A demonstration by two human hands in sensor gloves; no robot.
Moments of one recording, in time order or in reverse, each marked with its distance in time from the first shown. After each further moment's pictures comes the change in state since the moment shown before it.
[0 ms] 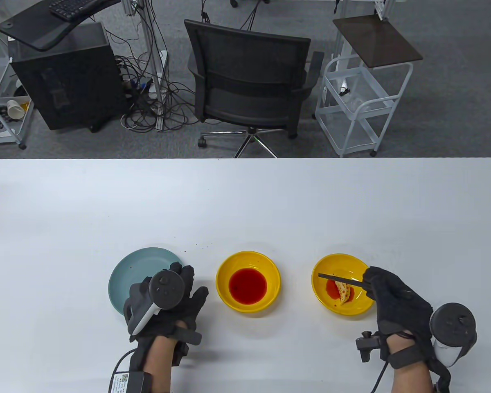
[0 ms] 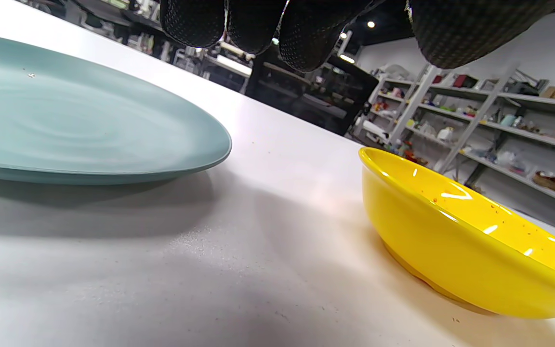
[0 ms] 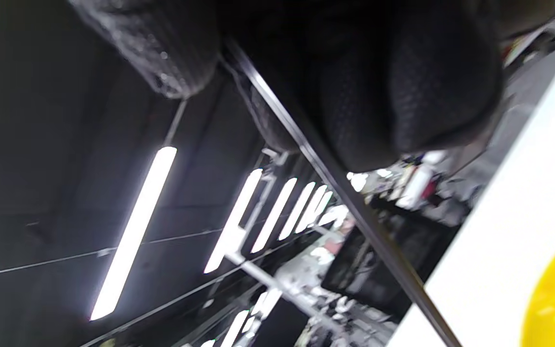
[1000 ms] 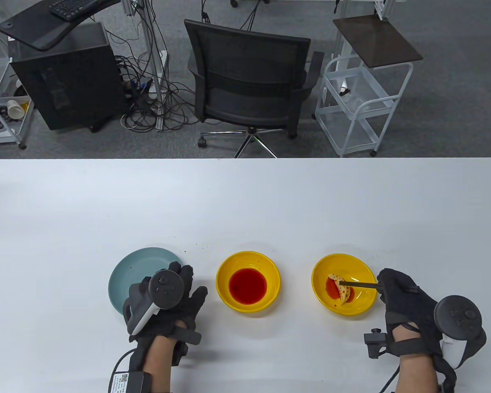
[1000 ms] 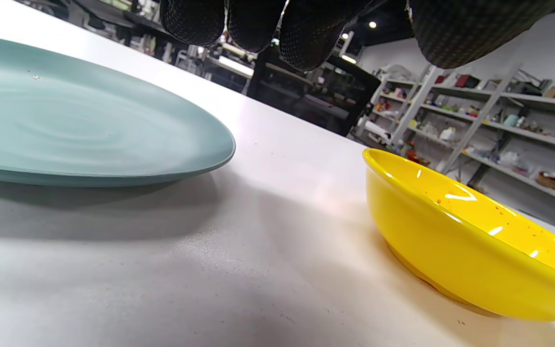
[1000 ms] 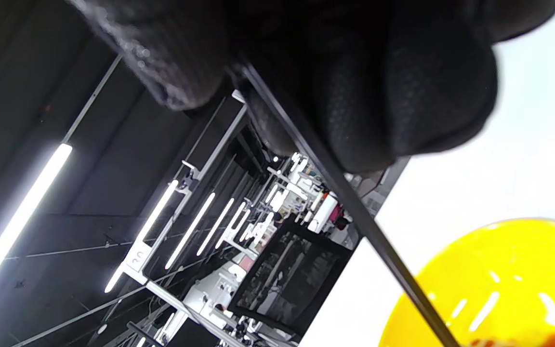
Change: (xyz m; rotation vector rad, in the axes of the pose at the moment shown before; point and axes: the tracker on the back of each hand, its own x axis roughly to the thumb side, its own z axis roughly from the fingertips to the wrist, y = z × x) left_hand -0.001 0.001 0.000 -0.001 0.008 0.001; right_hand -0.024 -0.027 -0.003 -0.107 0.302 0.196
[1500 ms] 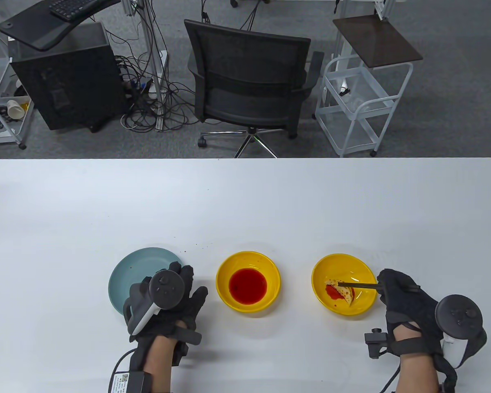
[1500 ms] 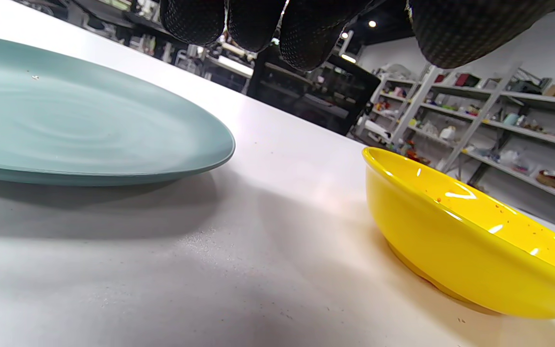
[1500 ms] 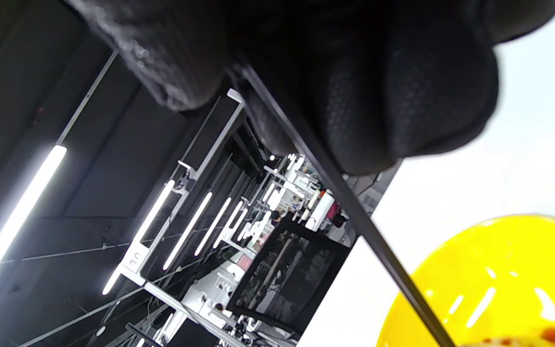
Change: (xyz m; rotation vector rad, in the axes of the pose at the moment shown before) left_hand 0.000 0.000 0.000 0.001 -0.001 -0.006; right_hand -0.003 0.000 -0.002 0.009 0.015 -0.015
